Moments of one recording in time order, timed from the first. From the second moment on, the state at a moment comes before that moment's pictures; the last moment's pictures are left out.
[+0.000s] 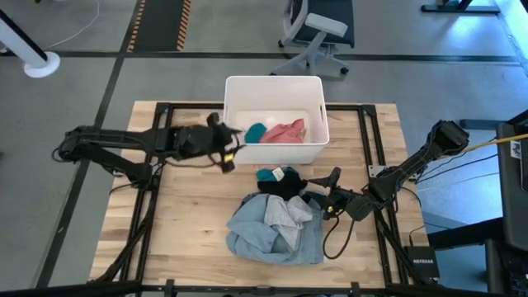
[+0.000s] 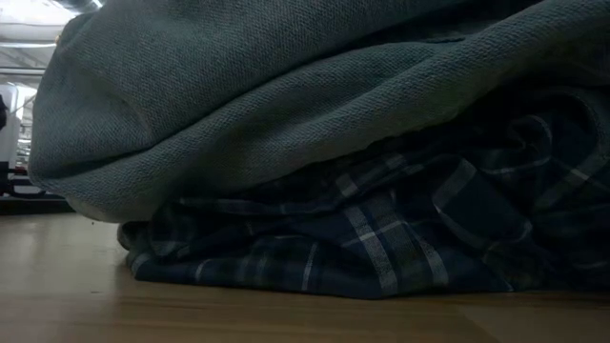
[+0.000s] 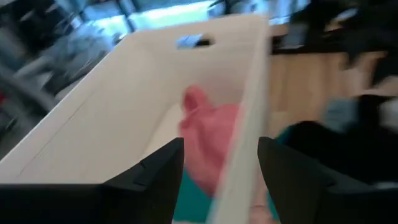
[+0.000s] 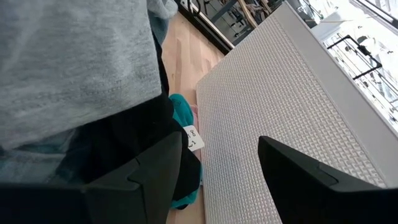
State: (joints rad) left arm -0.01 1.20 1.08 -0.33 -0.47 0.08; right arm 0.65 1.16 0.38 0.25 0.95 -0.37
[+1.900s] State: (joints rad) left arm -0.53 1.44 1.03 -1.07 -0.18 -0.90; right arm 0.65 1.16 0.38 0.24 0.96 -0.34
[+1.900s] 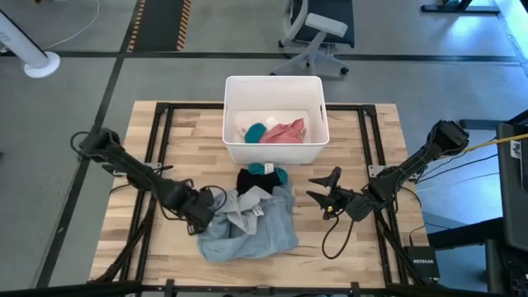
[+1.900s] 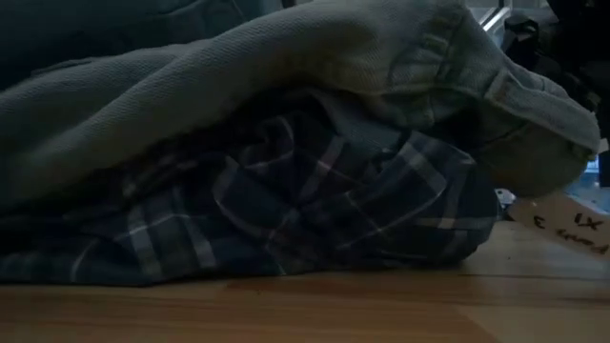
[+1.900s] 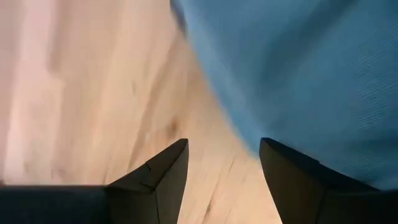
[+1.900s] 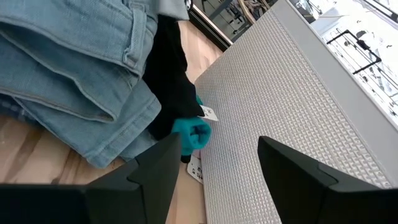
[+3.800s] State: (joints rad) left arm -0.55 1.49 0.62 -0.17 -0.30 -0.85; right arm 0.31 1.51 0.55 0.37 0.51 -0.73
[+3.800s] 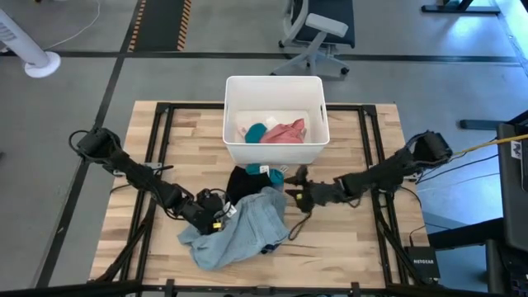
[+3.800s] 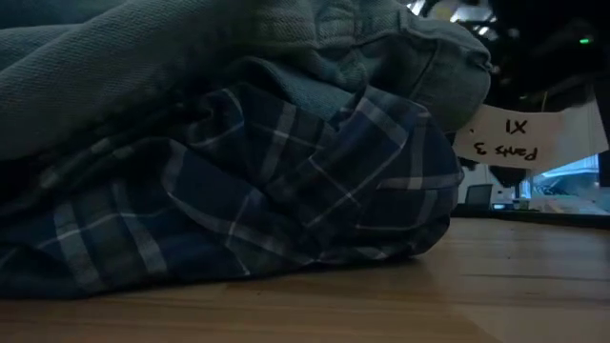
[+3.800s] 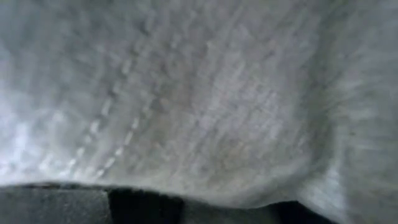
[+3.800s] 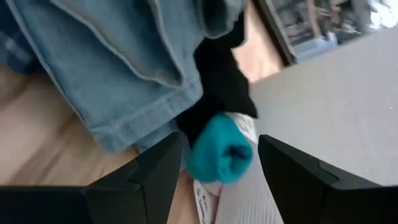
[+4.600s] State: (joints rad) left arm -0.54 1.49 0.62 -0.16 -0.31 -0.86; right arm 0.18 1.67 0.69 0.17 0.57 -0.75
